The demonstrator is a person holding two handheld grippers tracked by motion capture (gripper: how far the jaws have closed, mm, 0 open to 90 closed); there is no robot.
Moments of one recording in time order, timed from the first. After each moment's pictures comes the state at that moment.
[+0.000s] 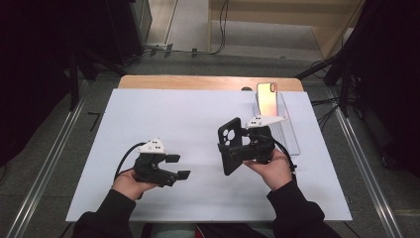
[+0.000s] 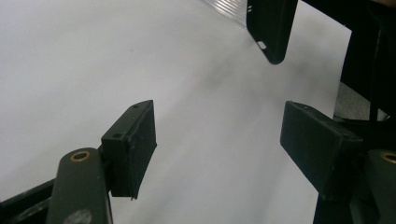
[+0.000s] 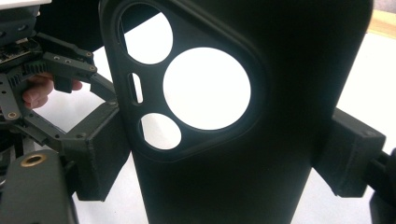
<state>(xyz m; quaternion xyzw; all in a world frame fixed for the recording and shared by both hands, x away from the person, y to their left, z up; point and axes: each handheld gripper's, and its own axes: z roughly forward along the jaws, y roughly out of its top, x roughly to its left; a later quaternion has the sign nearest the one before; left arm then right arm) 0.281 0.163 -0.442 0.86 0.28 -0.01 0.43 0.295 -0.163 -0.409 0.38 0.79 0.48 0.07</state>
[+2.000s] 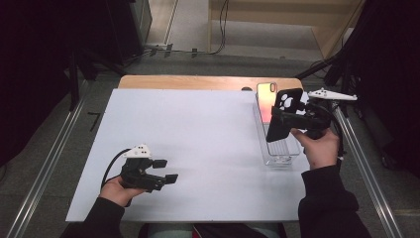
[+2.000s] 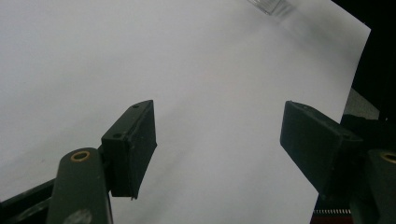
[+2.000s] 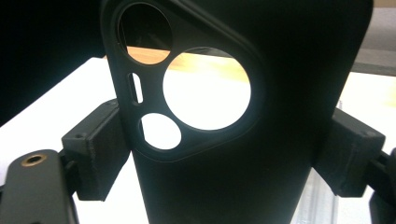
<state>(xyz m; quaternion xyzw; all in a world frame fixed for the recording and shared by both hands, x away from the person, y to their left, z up) 0.272 0.192 -0.450 0.85 0.32 -0.01 0.42 0.317 -0.286 -0.366 0.52 0.68 0.48 0.18</state>
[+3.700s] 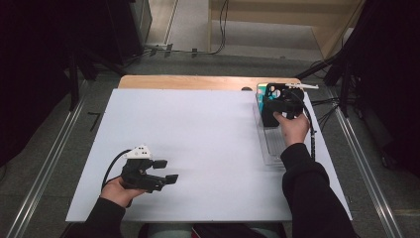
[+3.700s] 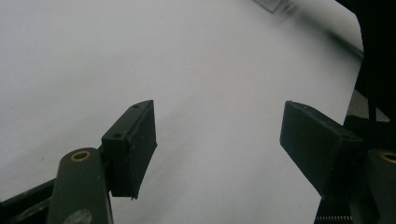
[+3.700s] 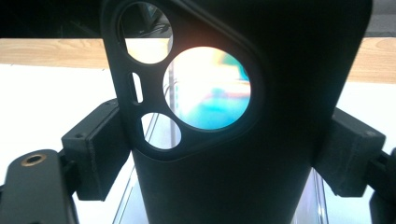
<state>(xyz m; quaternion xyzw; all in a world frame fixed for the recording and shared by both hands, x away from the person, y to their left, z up) 0.271 0.191 -0.453 0.84 0.33 -0.01 0.42 0.434 -0.285 -0.454 0.62 0.64 0.41 0.21</state>
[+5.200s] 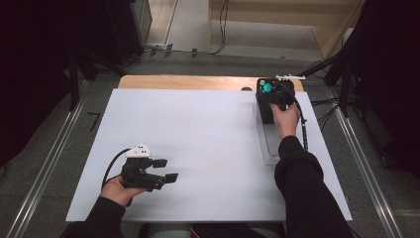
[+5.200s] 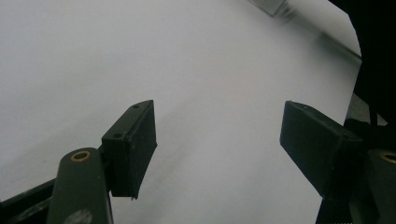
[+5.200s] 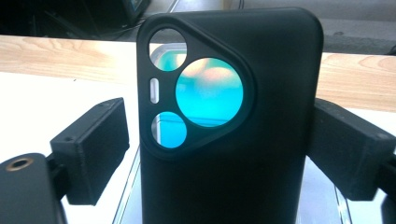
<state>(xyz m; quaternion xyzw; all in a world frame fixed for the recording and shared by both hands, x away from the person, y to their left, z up) 0.274 0.193 -0.453 0.84 0.33 -0.01 0.43 0.474 -0.271 -0.458 0.62 0.65 0.38 0.23</state>
